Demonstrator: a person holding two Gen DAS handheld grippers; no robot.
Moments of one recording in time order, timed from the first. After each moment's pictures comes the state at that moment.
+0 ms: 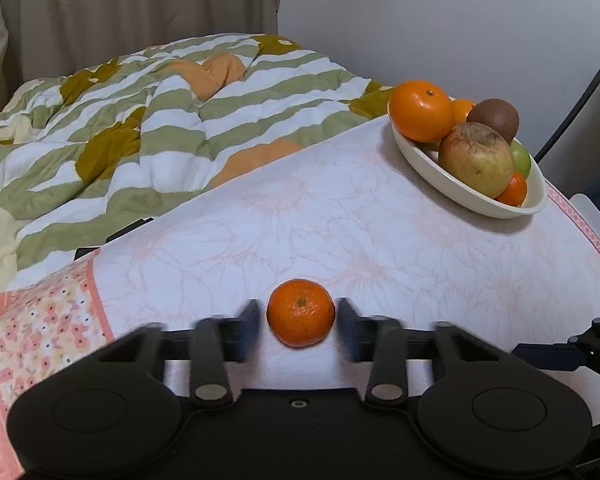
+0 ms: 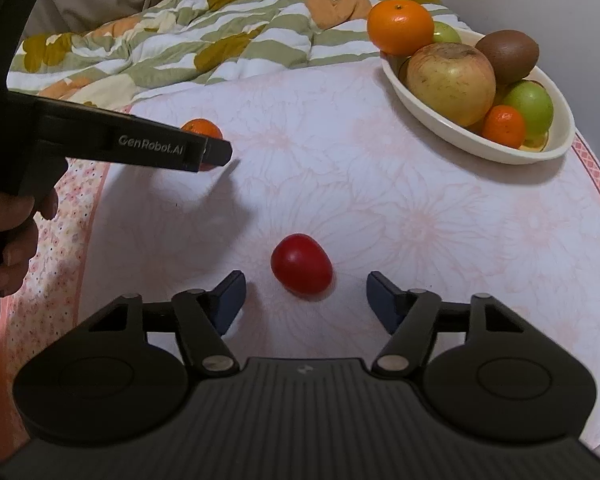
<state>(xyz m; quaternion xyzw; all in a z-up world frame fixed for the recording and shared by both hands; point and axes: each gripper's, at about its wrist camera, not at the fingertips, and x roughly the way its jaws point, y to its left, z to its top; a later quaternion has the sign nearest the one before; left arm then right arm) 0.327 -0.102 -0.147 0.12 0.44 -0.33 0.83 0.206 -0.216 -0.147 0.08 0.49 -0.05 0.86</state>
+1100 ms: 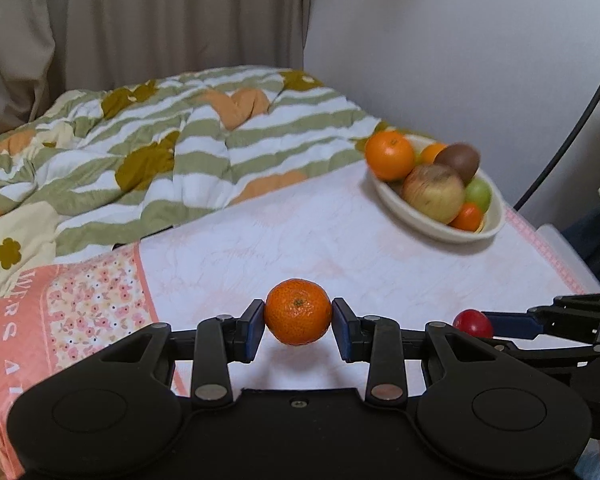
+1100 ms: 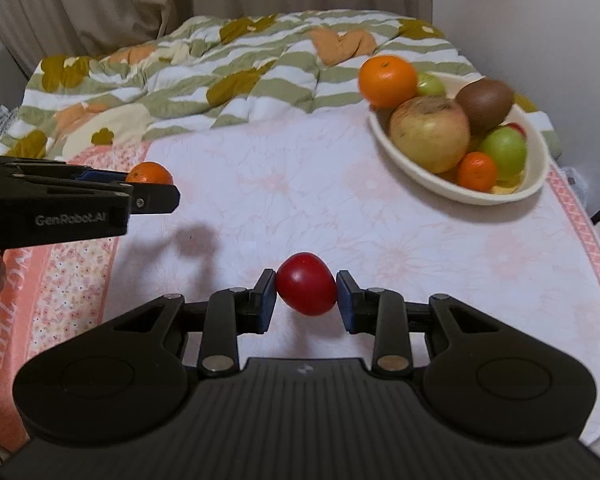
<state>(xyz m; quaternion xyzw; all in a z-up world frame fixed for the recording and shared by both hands) 0.255 -0.081 -0.084 0.08 0.41 -0.29 0.86 0.180 -0.237 -0.101 0.08 0.44 -0.04 0.89</state>
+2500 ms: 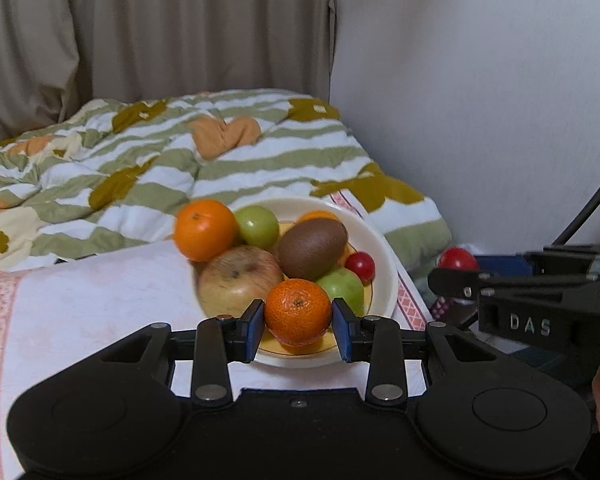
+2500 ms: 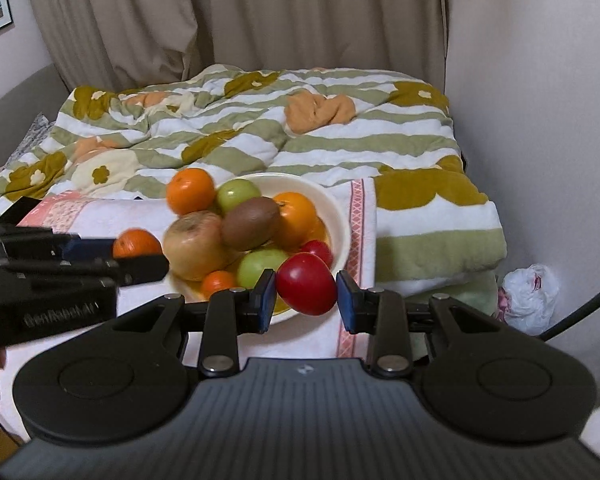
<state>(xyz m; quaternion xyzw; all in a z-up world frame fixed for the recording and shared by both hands) 0.220 -0.338 -0.067 0.05 0.40 -0.17 0.90 0.214 -0.523 -0.069 0.05 0.39 0.07 0.92</state>
